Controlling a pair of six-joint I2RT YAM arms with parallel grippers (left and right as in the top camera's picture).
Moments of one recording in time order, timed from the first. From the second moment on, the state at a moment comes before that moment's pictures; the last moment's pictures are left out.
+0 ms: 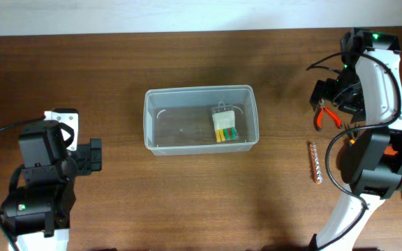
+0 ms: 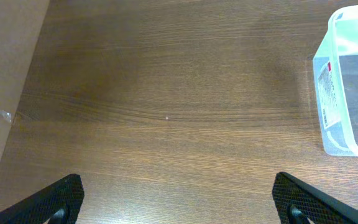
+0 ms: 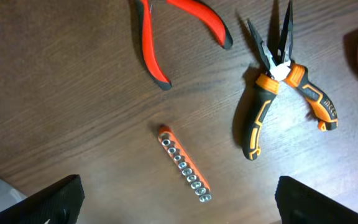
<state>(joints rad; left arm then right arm) 0.11 0.95 1.08 -0.93 -0.20 0.18 -0.19 2.14 2.00 -1.53 0.09 0.30</state>
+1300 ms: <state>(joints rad) 0.11 0.95 1.08 -0.93 -0.20 0.18 -0.19 2.14 1.83 -1.28 0.06 0.13</state>
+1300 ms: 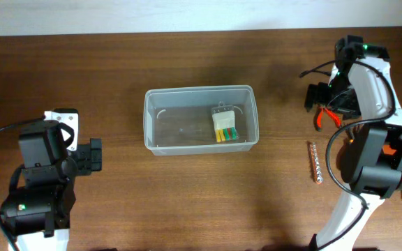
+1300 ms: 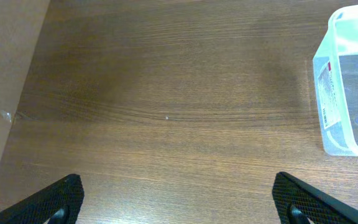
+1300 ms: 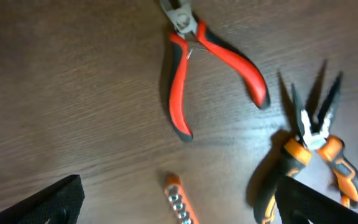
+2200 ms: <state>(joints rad) 0.11 0.96 1.08 -0.93 -0.20 0.18 -0.19 2.14 1.68 -1.13 0.06 0.07</state>
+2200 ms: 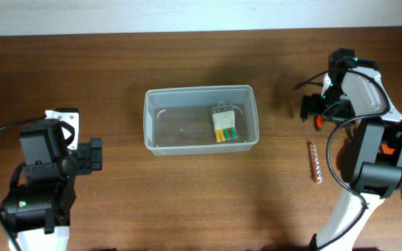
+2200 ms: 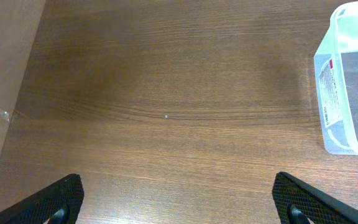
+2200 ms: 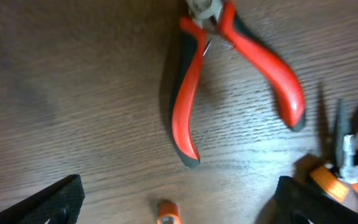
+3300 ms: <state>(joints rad) 0.11 1.00 1.08 -0.93 -0.20 0.18 -0.19 2.14 1.61 -0.94 0.02 0.05</state>
